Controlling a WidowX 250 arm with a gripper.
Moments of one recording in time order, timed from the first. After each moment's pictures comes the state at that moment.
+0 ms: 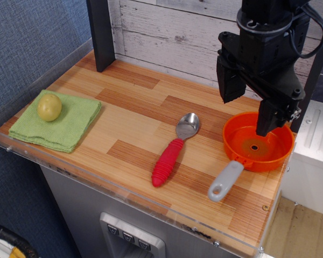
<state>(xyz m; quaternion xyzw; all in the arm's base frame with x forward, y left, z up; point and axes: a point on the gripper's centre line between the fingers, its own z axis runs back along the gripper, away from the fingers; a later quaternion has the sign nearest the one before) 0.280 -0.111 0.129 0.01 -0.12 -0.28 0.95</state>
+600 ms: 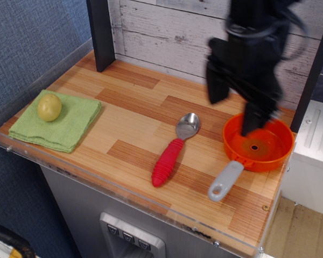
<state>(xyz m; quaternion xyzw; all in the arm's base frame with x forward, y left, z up) 0.285 -0.080 0.120 0.01 -0.10 -0.26 0.96</state>
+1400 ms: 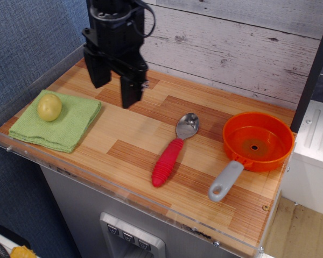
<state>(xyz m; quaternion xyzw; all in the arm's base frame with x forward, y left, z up) 0.277 0.073 0.097 0.07 -0.03 -0.11 0.99</state>
